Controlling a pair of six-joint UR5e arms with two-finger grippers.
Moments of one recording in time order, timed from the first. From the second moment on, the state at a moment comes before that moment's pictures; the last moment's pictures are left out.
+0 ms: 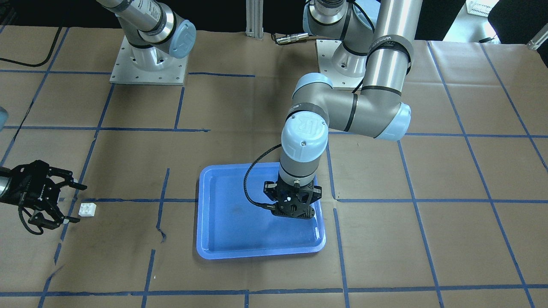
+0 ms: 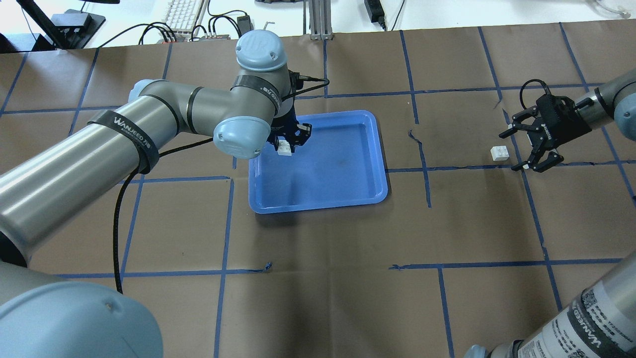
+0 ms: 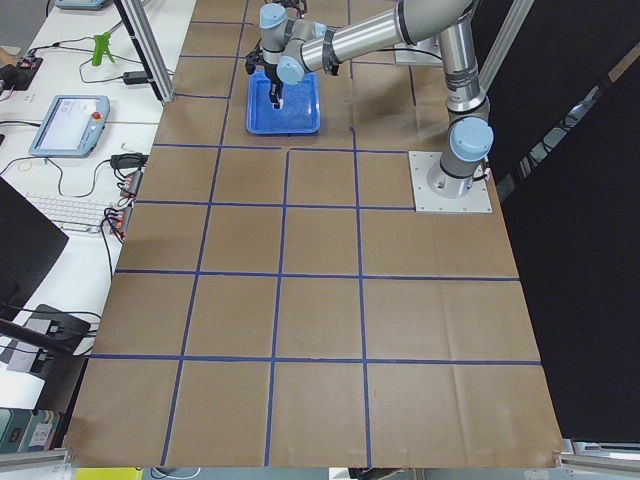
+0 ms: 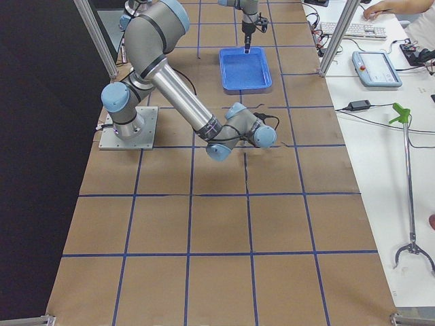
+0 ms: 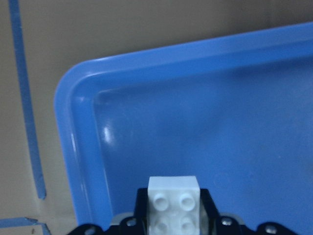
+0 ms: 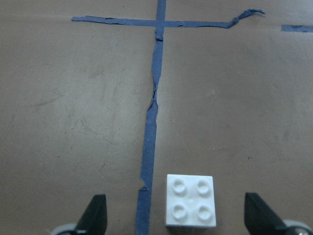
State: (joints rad) left arm -1.84 -2.06 -1.63 -1.01 1.60 -0.02; right arm 0.99 -1.02 1.70 -1.84 -1.08 -2.34
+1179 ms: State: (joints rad) left arm -1.89 -2.15 -1.66 -0.89 1.59 1.20; right arm 0.99 -1.02 1.71 -1.87 -1.07 -2.33
